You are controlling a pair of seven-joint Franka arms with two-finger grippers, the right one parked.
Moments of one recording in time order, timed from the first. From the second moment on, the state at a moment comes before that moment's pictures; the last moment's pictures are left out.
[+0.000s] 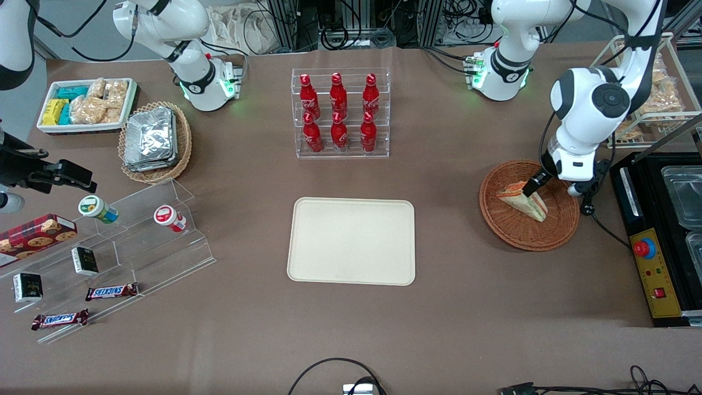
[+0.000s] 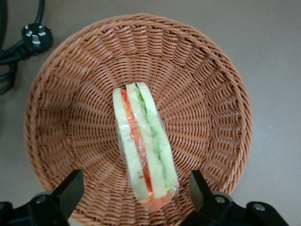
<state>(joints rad) 0.03 -0.09 -0.08 -2.59 0.03 2.58 -0.77</state>
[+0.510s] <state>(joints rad) 0.03 0.02 -0.08 -2.59 0.03 2.69 -0.81</state>
